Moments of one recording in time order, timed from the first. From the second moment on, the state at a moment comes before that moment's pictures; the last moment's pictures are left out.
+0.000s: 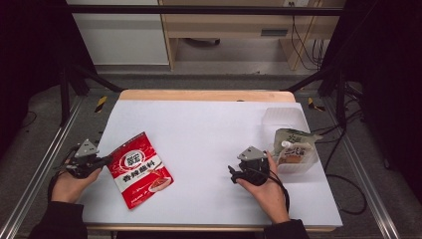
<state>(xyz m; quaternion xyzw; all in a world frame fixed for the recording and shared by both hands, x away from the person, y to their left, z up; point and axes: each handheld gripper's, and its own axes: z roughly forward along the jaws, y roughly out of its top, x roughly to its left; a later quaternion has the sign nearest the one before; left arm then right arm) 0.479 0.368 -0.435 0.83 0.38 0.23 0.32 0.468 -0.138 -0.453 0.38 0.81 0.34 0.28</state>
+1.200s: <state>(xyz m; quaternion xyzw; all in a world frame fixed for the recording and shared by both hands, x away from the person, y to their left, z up) 0.471 0.307 -0.362 0.85 0.27 0.28 0.35 0.473 -0.044 -0.350 0.21 0.87 0.35 0.27</state>
